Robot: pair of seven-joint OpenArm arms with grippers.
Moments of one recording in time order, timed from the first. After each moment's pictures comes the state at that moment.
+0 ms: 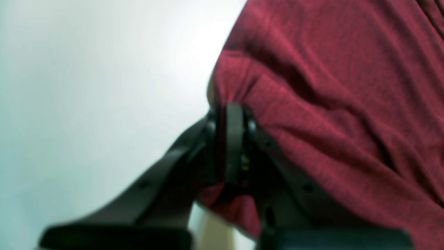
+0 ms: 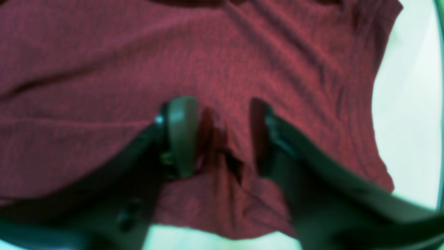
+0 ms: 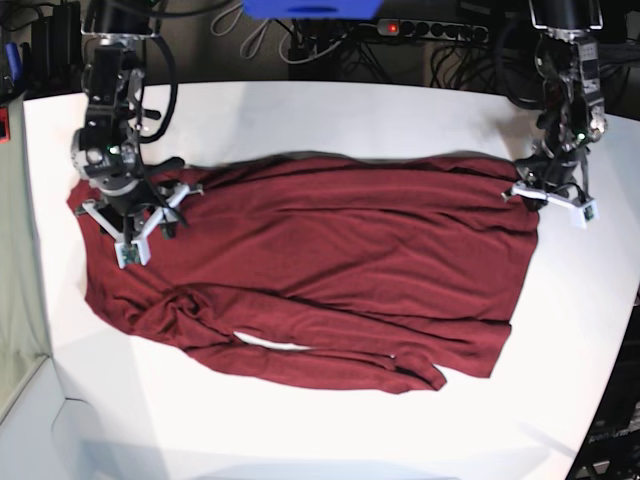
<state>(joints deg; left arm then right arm) 10.9 -18.9 -12.5 80.8 -37.3 3.6 28.7 -7.0 4.9 12.1 96.4 -1.5 17.4 -39.8</state>
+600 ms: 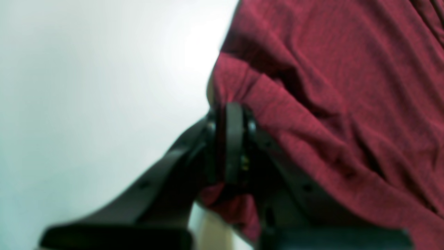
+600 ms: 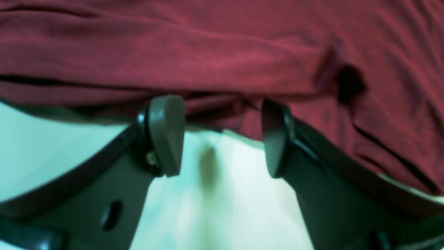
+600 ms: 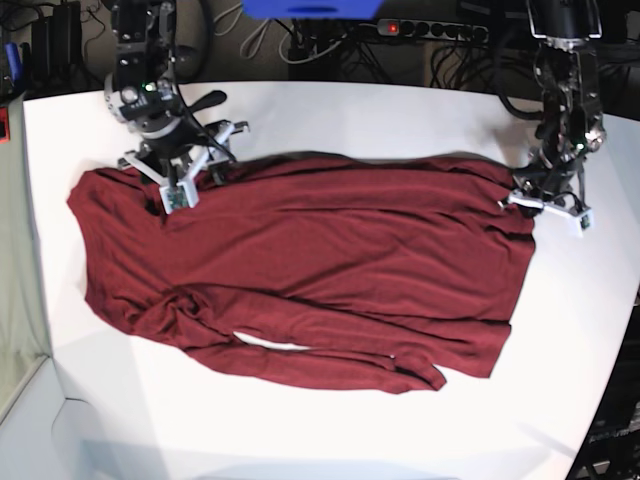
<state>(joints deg) 8.2 -18.7 -12.3 80.3 -37.0 3.7 31.0 -19.8 1.0 5.3 105.4 -1.3 17.4 -39.1</state>
